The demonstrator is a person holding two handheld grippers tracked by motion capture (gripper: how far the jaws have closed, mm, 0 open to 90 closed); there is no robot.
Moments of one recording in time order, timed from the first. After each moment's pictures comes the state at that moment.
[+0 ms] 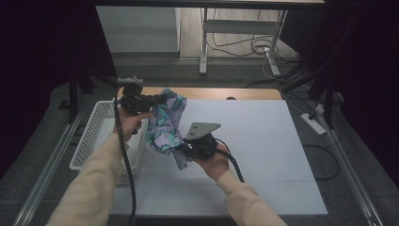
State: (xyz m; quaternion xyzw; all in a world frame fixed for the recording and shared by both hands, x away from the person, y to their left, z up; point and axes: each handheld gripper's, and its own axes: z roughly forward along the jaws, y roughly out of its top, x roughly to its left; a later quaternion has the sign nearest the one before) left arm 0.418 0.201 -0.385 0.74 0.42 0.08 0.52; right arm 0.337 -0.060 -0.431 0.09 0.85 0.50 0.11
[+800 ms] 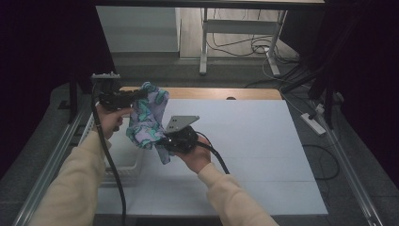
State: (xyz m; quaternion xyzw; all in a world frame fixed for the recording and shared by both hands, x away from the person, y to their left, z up) left arm 0.409 0.256 -0.372 0.72 0.44 0.10 0.52; right arm 0.347 -0.007 -0.421 0.07 0.85 0.51 0.10
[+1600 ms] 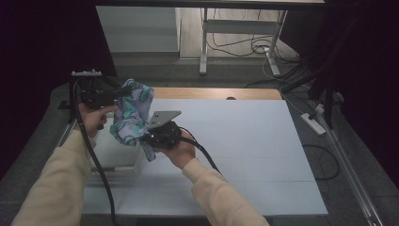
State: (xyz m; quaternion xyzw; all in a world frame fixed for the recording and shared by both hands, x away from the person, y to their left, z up) left arm 0.402 0.296 -0.364 0.71 0.46 0.12 0.52; right arm 0.351 0.037 -0.415 0.06 0.85 0.52 0.10
